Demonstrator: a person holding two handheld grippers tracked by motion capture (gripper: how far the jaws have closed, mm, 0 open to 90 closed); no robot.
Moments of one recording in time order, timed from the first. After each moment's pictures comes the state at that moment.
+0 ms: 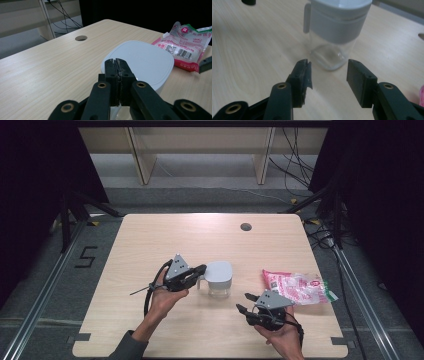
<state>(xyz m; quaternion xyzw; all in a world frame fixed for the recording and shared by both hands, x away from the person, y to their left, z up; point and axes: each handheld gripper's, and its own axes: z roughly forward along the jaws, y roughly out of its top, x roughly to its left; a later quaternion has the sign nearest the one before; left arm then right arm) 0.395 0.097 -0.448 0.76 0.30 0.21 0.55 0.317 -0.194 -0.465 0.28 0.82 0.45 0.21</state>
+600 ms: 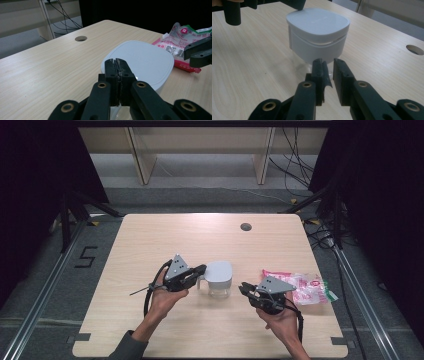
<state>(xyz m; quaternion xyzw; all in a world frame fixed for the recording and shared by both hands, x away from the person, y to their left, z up) 0.395 0.098 -0.448 0.76 0.29 0.21 0.55 0.345 -0.195 -0.451 0.30 0.81 0.46 0.21</state>
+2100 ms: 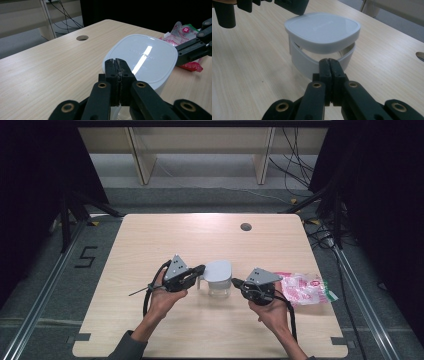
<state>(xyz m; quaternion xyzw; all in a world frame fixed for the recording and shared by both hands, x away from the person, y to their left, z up) 0.394 0.100 -0.449 0.76 0.29 0.21 0.54 0.367 -0.171 -0.446 0.27 0.82 0.45 0.21</state>
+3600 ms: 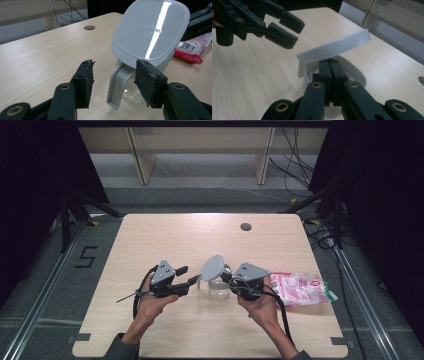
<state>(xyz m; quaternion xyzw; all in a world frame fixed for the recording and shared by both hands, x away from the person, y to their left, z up) 0.380 0.132 -0.456 0.75 0.33 0.20 0.53 0.368 -0.139 -0.422 0.24 0.82 0.46 0.23</state>
